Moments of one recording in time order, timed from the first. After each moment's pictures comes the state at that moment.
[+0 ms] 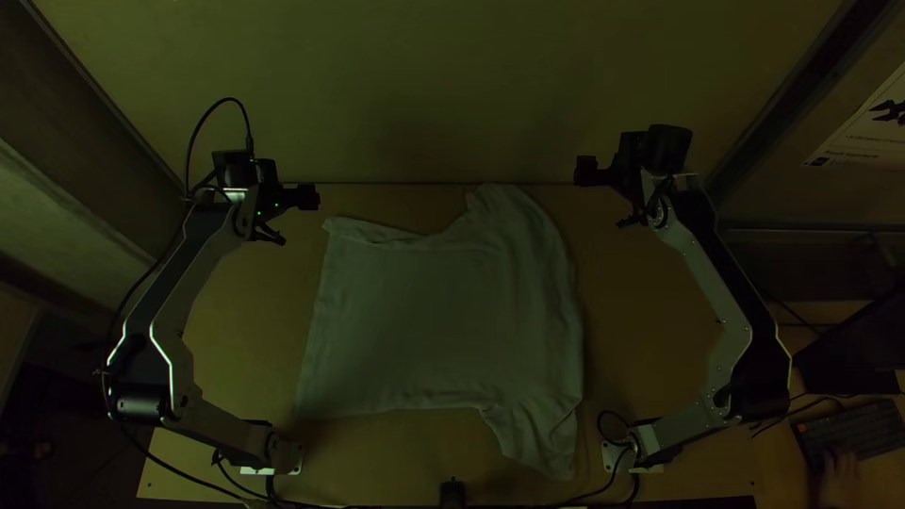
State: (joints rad) left arm 0.00 1.59 1.48 -0.42 0.00 -0.03; right arm 0.15 1.67 1.57 -0.34 -0.05 0.03
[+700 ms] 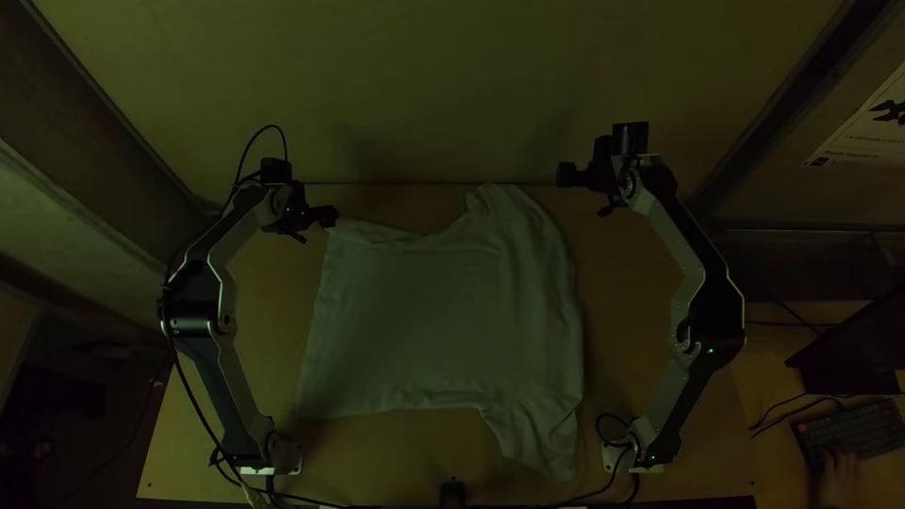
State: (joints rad) left arm 0.04 2.04 1.72 -0.62 0.08 -0.12; right arm 0.14 1.99 1.84 -0.55 -0.12 0.14
